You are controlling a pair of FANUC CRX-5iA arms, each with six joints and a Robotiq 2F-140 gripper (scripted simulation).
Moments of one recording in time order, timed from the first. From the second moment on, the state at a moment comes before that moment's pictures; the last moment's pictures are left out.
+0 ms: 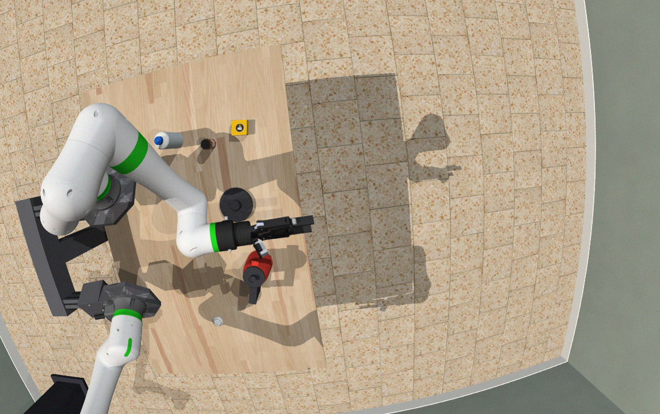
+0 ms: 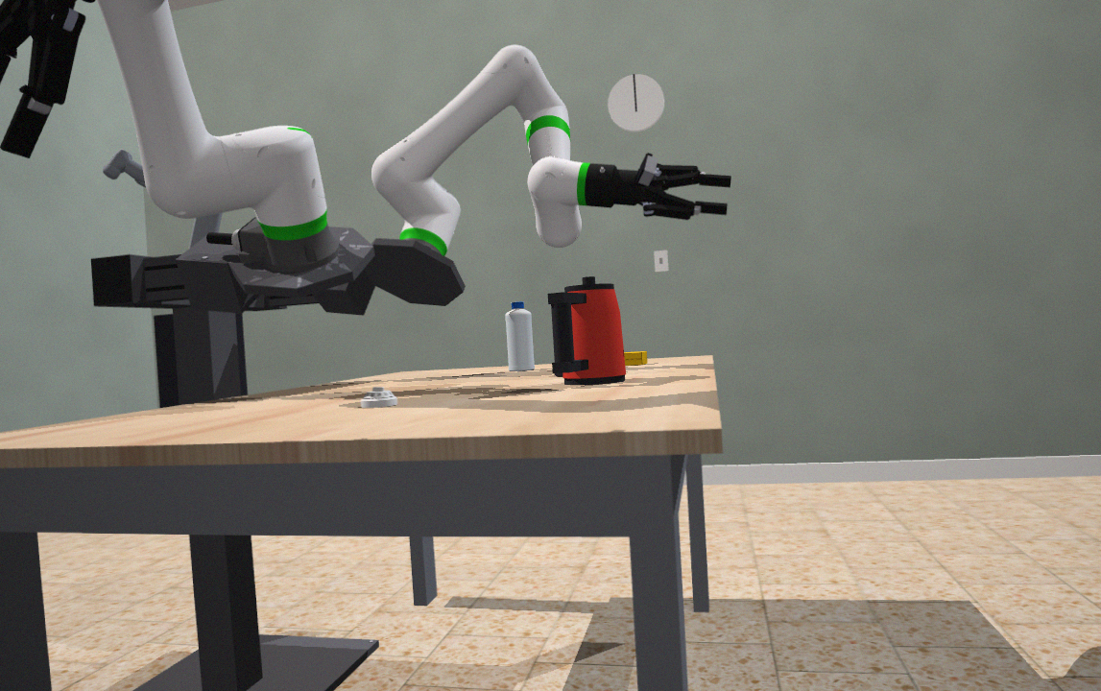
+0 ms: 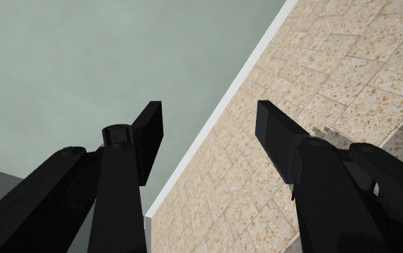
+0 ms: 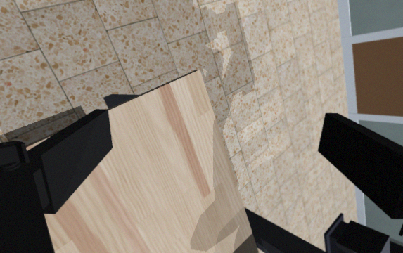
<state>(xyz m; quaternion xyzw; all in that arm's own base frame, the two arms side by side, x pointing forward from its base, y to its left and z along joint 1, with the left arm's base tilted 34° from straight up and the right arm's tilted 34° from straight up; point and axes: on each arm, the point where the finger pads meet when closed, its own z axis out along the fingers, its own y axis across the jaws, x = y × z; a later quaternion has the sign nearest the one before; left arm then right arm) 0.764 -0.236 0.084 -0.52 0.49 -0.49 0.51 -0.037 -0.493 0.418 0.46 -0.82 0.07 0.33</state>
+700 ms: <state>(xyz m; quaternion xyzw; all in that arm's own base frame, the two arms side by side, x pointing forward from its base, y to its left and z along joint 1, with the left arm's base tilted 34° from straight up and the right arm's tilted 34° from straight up) 0.833 -0.216 0.132 -0.53 0.44 -0.33 0.64 -0.059 -0.427 0.459 0.58 -0.78 0.14 0.19</state>
